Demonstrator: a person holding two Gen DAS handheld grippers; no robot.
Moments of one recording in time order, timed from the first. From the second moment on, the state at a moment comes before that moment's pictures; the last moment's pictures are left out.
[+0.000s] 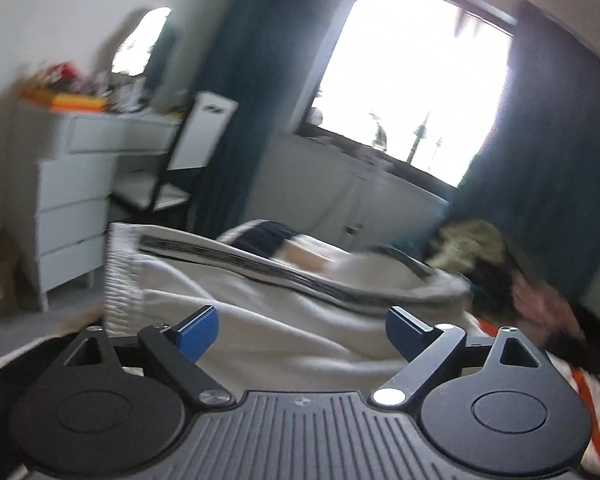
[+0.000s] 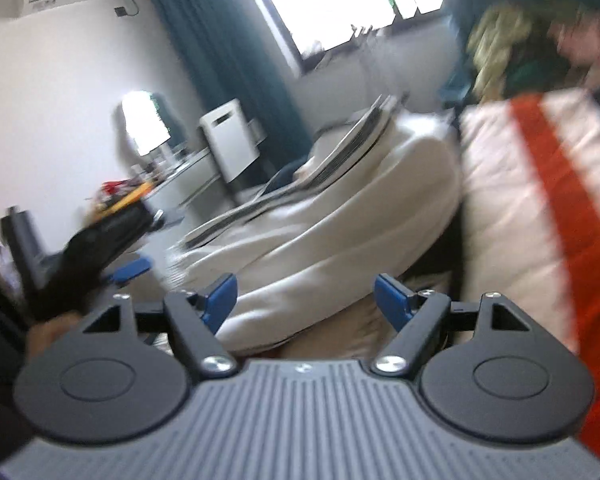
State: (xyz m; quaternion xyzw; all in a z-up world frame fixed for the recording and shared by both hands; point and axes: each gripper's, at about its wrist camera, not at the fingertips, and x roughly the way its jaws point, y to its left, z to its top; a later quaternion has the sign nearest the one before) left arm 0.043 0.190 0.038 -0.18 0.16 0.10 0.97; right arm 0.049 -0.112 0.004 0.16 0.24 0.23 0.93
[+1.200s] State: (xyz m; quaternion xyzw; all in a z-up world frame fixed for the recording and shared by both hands) left arm 0.056 0.078 -0.035 -0.04 0.21 0.00 0.98; right arm 0.021 -0.198 -0.015 0.11 0.16 0.05 0.98
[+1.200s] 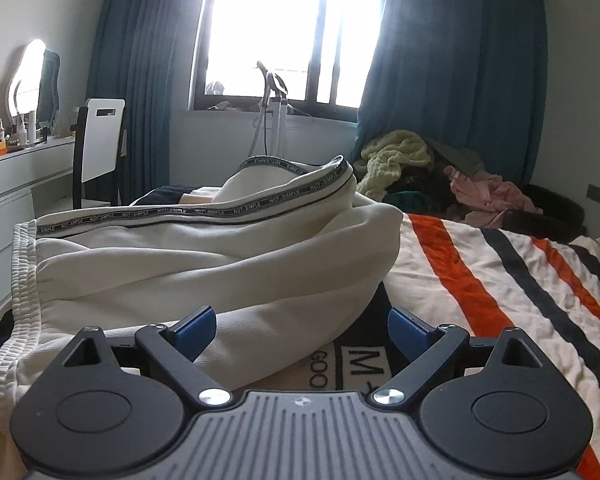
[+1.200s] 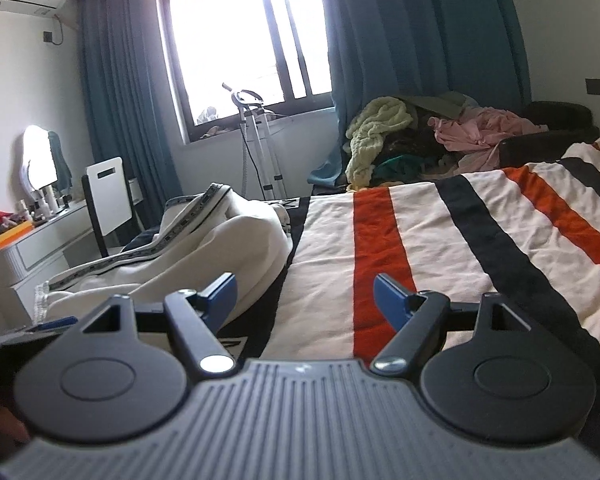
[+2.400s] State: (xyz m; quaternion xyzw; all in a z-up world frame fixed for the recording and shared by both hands) left arm 0.356 -0.083 -0.059 0.20 0.20 0.03 0.96; right arm 0.135 -0.287 -0.102 0.17 0.20 -0.13 0.96
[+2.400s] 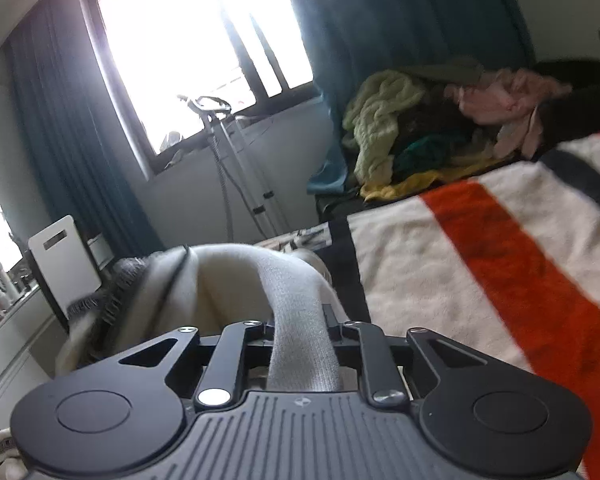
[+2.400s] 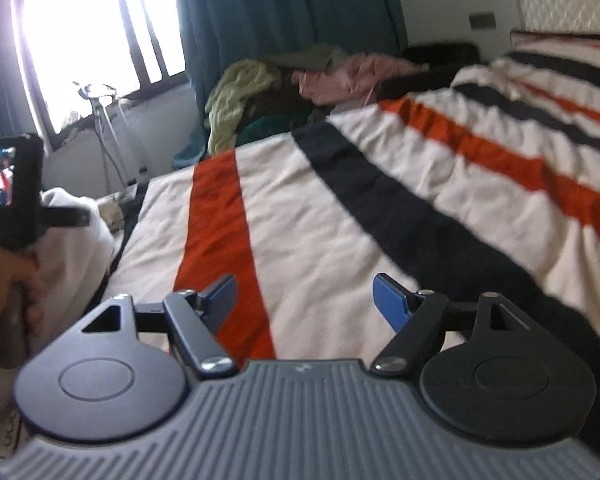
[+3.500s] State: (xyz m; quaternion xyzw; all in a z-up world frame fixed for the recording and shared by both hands) left arm 0.075 0.054 -0.036 -0.04 0.23 -0.12 0.97; right arm 0.081 -0.236 -0.080 0.07 0.19 -0.10 0.98
